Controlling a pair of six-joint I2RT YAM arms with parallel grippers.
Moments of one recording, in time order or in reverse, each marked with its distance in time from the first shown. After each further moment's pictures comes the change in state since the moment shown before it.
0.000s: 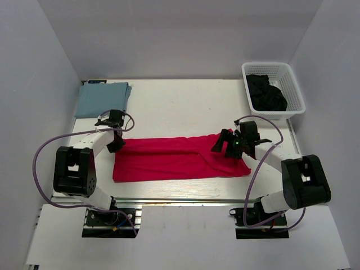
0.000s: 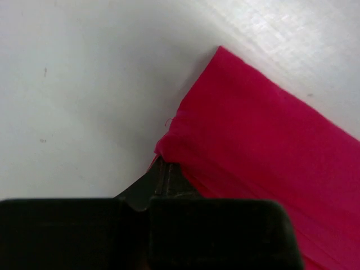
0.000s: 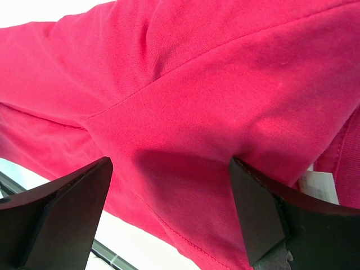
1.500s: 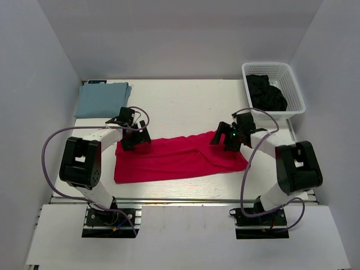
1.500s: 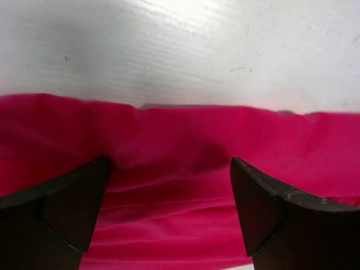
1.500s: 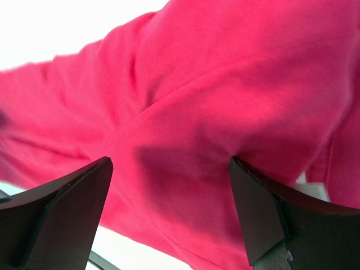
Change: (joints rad) left arm -0.098 0.114 0.004 0.215 0.495 0.050; right arm -0.002 0.132 0.147 -0.060 0.036 -0.009
